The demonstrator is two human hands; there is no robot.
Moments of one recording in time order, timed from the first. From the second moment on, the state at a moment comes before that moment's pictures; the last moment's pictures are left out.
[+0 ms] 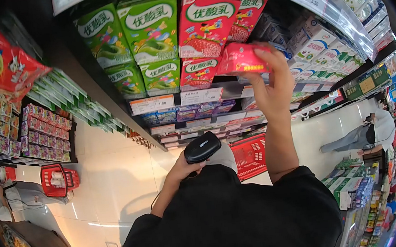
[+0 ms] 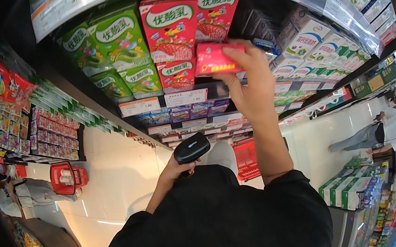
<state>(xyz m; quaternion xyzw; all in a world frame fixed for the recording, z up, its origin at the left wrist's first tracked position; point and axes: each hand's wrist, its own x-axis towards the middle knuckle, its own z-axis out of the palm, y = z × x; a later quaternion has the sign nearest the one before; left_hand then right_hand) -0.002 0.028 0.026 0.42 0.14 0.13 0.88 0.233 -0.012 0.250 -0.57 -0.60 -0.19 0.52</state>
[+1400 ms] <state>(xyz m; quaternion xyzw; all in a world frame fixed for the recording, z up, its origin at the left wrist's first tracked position) 0.000 0.051 0.007 0.45 0.09 0.13 0.88 0.254 -0.017 0.276 -0.62 -0.59 -0.32 0.41</state>
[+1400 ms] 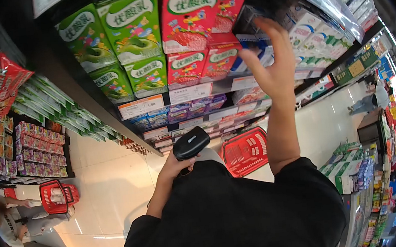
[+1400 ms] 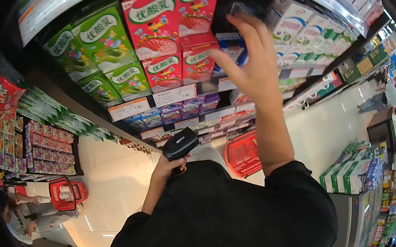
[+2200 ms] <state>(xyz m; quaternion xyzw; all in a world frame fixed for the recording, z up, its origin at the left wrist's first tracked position) 0.009 0.067 0.009 0.50 0.12 0.10 0.85 0.208 0.048 0.296 -0.48 -0.64 -0.42 0.43</state>
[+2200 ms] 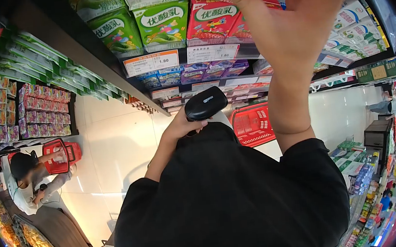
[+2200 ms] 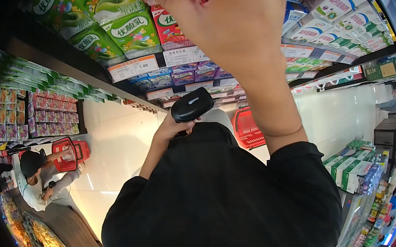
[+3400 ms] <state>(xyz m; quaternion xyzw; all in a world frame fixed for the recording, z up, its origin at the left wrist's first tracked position) 0.000 0.070 -0.005 0.53 0.20 0.08 0.82 0.195 -0.065 0.046 -0.55 -0.17 0.32 0.75</state>
